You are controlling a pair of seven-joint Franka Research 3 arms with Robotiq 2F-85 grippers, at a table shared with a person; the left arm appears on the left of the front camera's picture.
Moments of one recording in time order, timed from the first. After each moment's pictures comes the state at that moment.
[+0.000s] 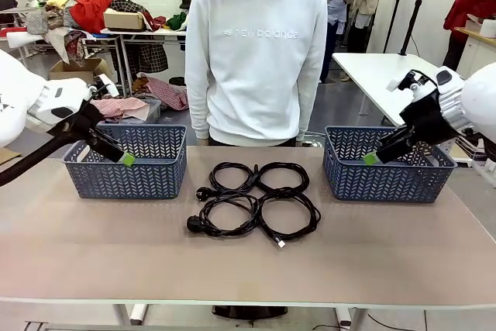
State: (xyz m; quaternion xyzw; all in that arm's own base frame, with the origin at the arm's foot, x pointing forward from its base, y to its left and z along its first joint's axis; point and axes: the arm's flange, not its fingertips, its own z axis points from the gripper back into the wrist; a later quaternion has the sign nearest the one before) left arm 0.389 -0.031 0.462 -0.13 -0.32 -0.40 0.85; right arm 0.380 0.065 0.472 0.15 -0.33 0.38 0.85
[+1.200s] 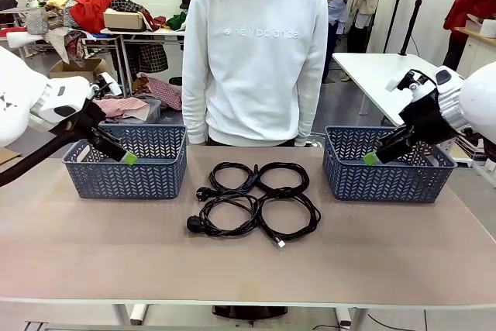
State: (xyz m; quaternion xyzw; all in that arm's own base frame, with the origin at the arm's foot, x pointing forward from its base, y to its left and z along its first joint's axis) left arm 0.386 -0.037 0.466 -0.13 -0.32 -0.40 0.85; right arm 0.379 0.066 0.473 0.14 -0.32 0.38 0.85
